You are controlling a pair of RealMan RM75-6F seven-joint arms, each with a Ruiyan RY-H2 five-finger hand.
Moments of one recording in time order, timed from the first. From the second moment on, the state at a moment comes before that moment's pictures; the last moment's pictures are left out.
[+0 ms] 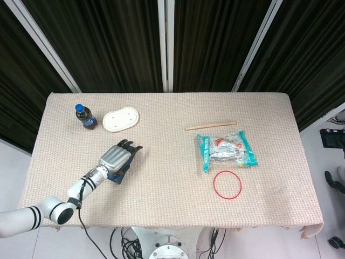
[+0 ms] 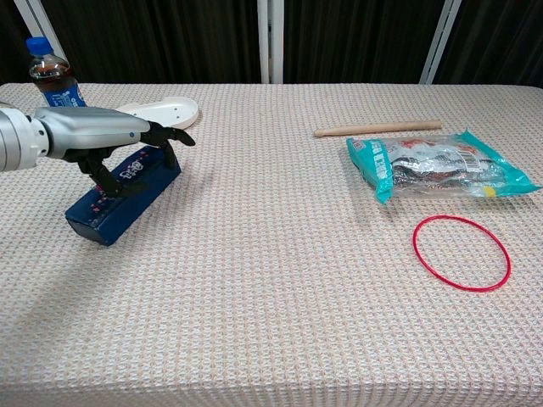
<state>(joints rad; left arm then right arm) -0.80 -1.42 -0.09 -1.44 1.25 0.71 0.17 0.07 -0.98 0.15 -1.55 -1.35 1.42 0.17</state>
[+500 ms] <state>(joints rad) -0.78 -1.35 -0.07 -1.45 1.04 0.74 0.30 0.08 -0.98 0.15 -1.58 -1.35 1.42 0.13</state>
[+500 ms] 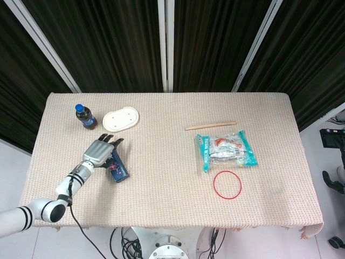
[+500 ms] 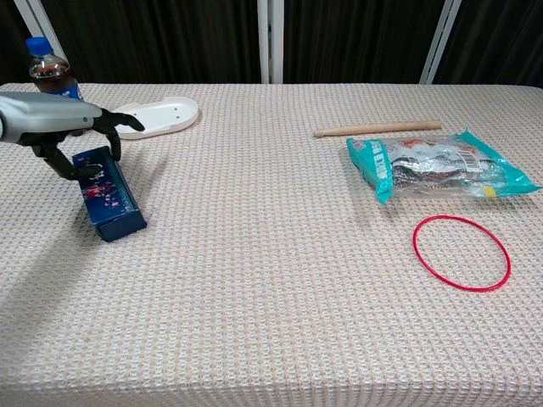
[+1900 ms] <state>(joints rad) -0.70 -1.18 0.03 -1.70 1.09 0.84 0.34 0.07 -0.98 0.15 -1.59 -1.35 1.43 0.12</state>
